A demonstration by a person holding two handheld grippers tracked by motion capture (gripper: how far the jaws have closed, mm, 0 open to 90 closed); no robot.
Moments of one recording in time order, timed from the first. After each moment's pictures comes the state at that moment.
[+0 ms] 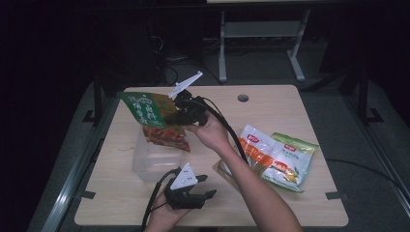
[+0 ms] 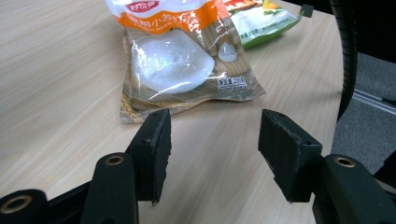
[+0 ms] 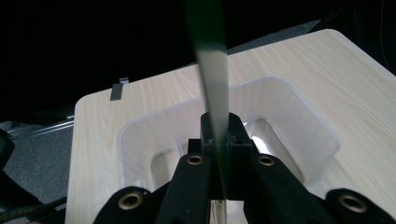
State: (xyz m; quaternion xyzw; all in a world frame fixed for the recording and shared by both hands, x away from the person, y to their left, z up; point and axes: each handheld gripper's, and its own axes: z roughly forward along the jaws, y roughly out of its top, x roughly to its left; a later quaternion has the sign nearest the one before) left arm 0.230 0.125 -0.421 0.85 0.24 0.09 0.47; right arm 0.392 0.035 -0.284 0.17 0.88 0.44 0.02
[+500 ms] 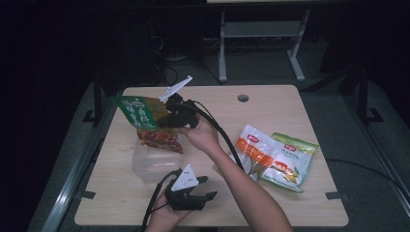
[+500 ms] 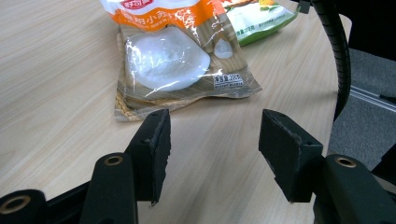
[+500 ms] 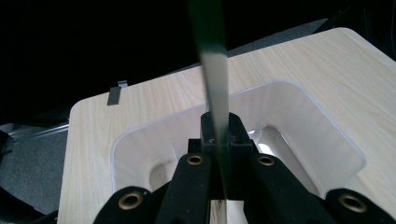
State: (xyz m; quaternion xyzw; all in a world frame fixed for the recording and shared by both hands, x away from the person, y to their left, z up) left arm 0.228 0.124 -0.422 0.85 0.23 0.09 0.46; right arm 0.398 0.058 -0.300 0.17 0.88 0.44 0.01
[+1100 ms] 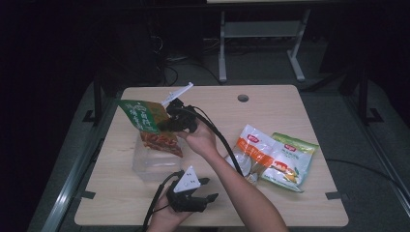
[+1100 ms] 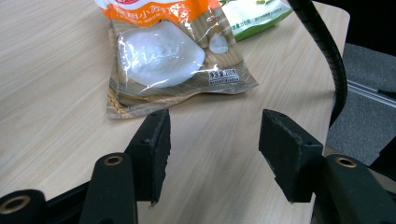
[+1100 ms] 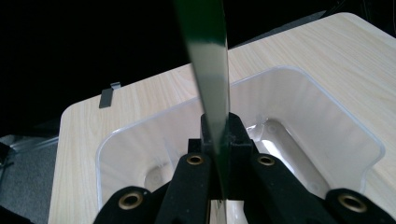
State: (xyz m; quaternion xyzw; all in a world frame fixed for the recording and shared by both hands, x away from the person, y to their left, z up) left arm 0.227 0.121 -0.425 0.86 0.22 0.09 0.45; right arm 0.404 0.062 -0.327 0.20 0.87 0.45 0.00
